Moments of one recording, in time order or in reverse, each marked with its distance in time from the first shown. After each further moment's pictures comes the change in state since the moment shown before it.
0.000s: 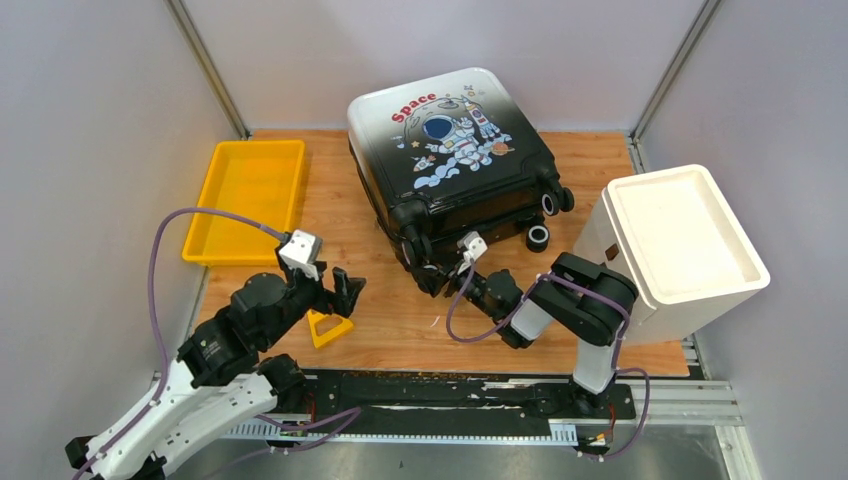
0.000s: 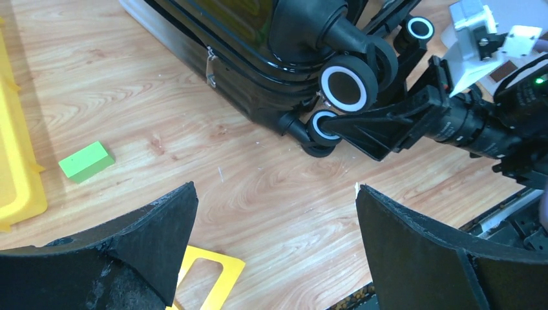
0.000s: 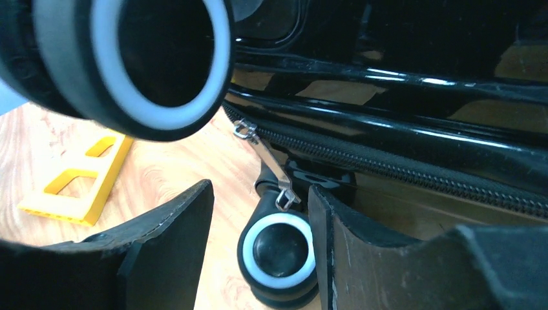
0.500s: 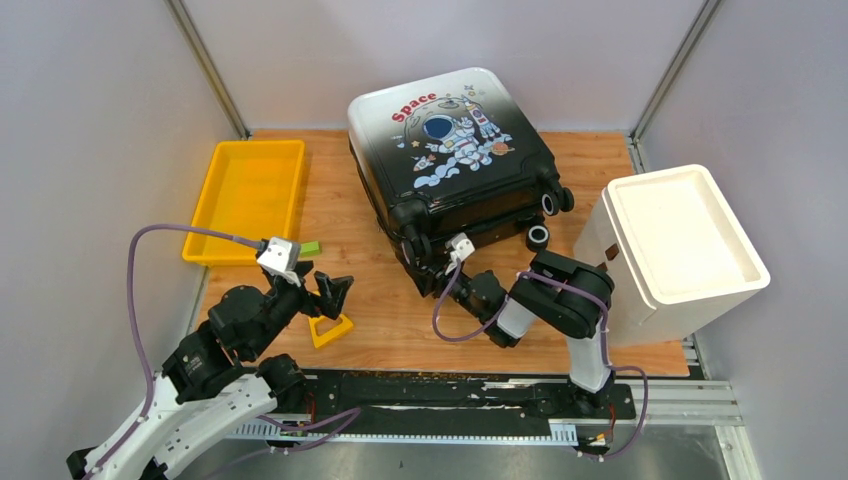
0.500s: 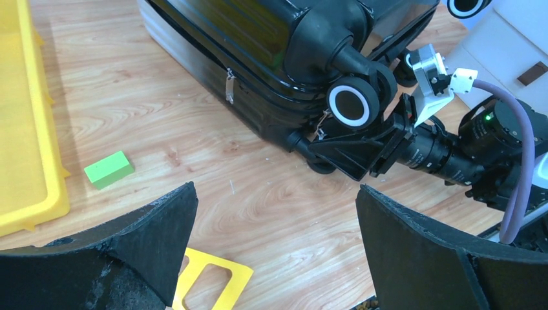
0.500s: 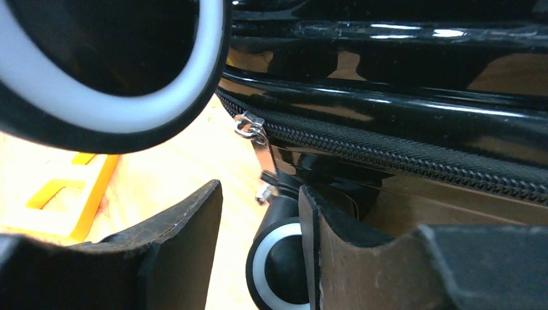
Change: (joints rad) left arm 0.000 -0.131 0.000 -0.025 -0.049 0.012; right arm 0.034 0.131 0.097 0.008 0.076 0.025
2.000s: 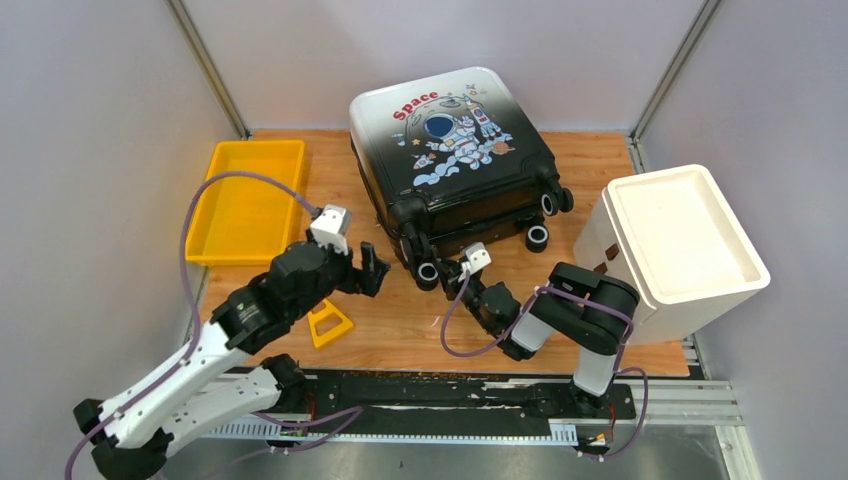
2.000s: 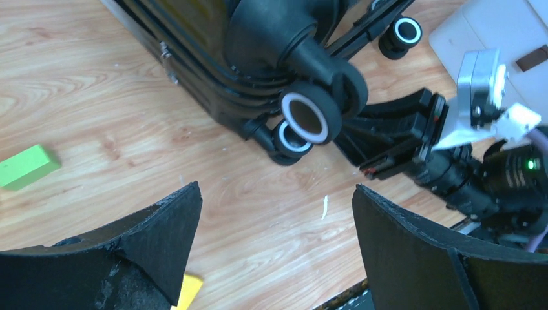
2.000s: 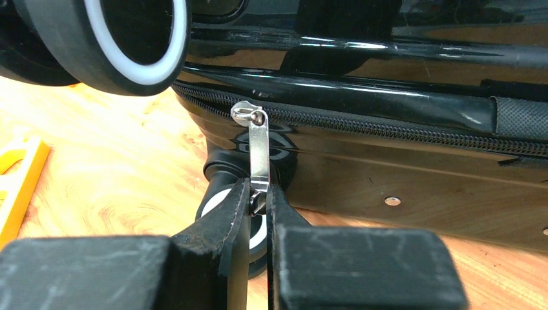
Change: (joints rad) left arm 0.000 0.347 0.070 0.095 0.077 -0.118; right arm 0.069 -0.145 -0.128 -0.007 0.296 -0.151
